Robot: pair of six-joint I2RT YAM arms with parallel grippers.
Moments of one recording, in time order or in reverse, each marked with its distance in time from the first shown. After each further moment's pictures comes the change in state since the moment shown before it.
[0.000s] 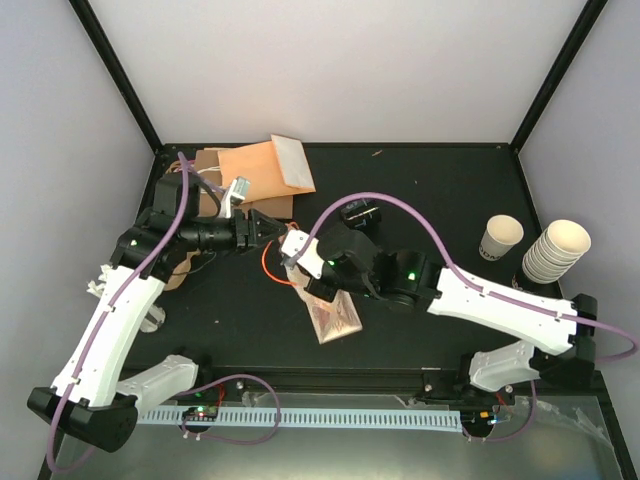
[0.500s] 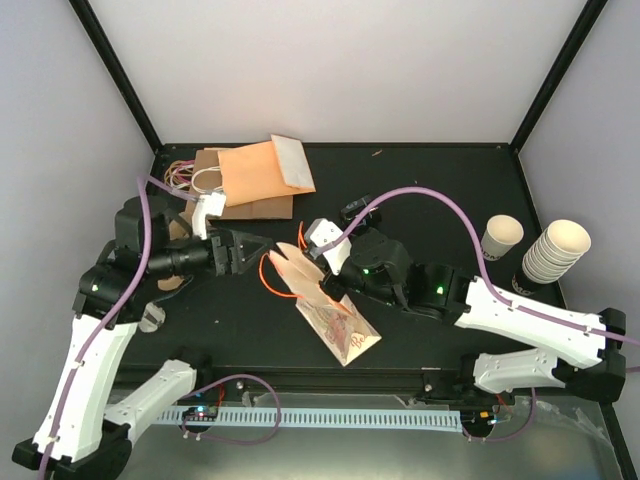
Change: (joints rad) left arm 0.000 -0.186 0.052 -0.091 -0.126 0.204; right arm 0.000 -0.189 -0.180 0.223 0.043 0.177
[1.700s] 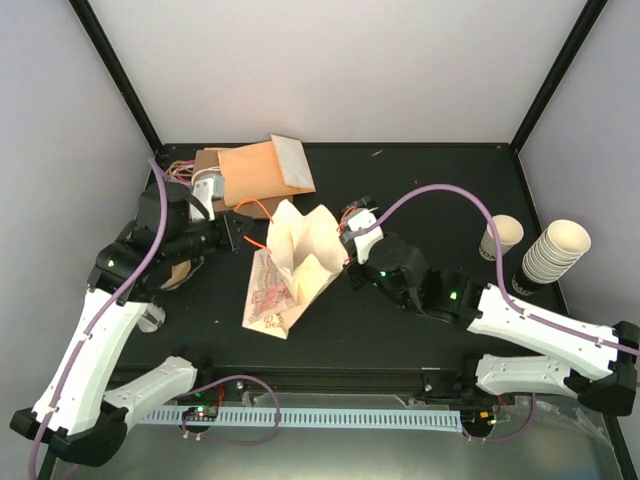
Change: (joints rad) left arm -0.092 0.090 -0.008 0.000 -0.425 -0.100; right arm -0.049 -0.083 -0.146 0.043 0.233 0.146
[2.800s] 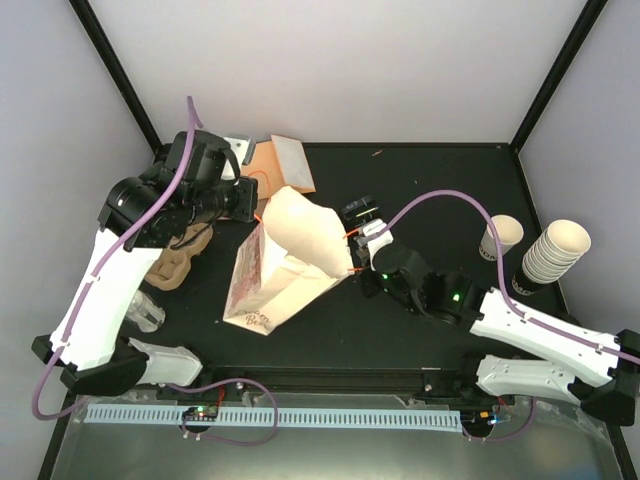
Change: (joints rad) left arm -0.217 0.381 0.631 -0.383 -0.391 0.254; right arm -0.092 -0.079 -0.121 -0.139 -0.039 0.162
